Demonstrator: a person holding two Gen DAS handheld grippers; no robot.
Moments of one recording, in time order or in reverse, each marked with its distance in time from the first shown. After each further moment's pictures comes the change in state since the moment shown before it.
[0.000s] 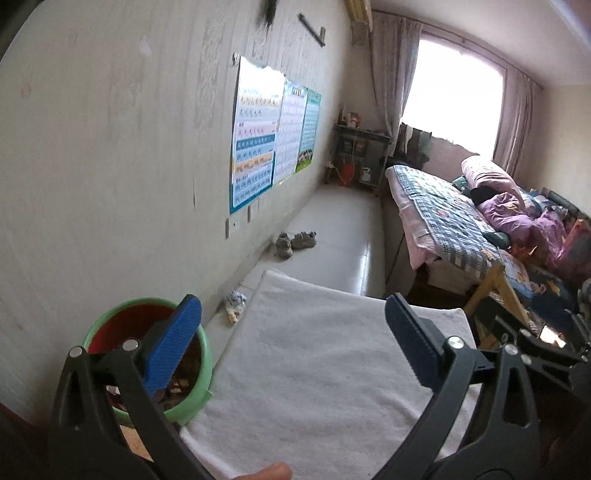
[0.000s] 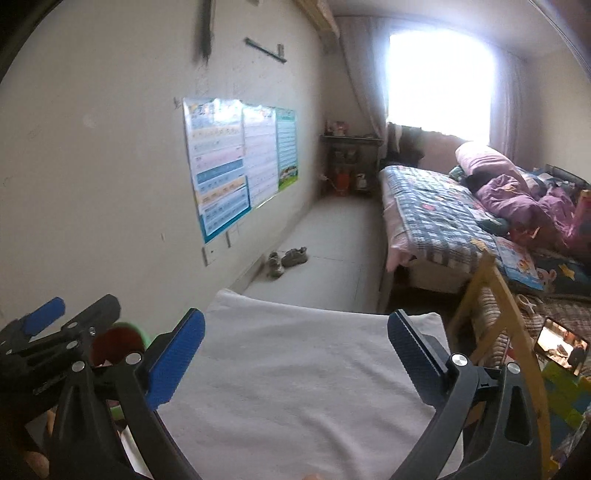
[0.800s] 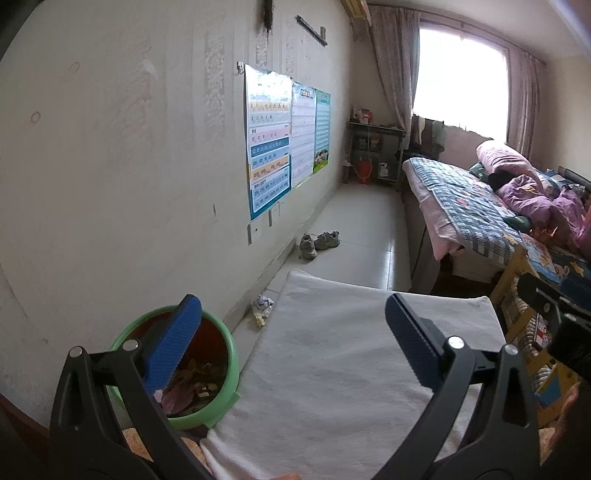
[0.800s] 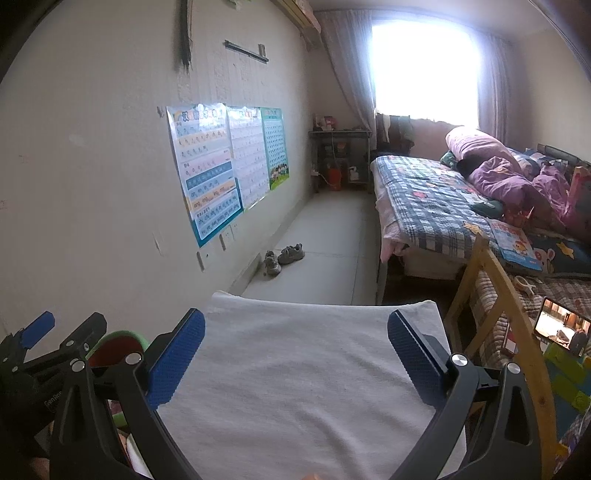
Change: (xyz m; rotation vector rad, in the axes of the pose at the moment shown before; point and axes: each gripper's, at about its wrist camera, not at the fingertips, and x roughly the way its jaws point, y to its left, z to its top) left arm 0.002 -0.003 -0.009 0.063 0.002 0.087; right arm -0.004 -0.016 -0.002 0.064 0.013 -0.004
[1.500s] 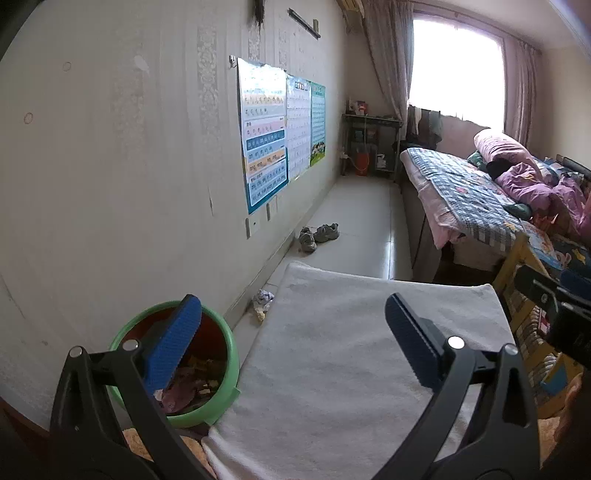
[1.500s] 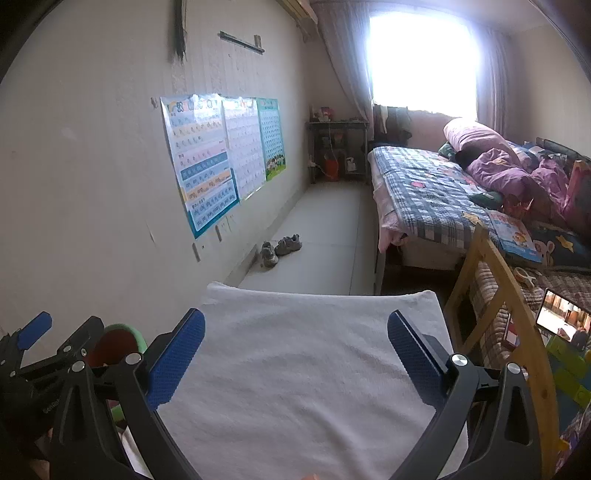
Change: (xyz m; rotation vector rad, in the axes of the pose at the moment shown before) left arm 0.010 -0.002 -0.008 0.032 0.028 0.003; right arm 0.012 -0.006 -0.008 0.008 0.039 -0.011
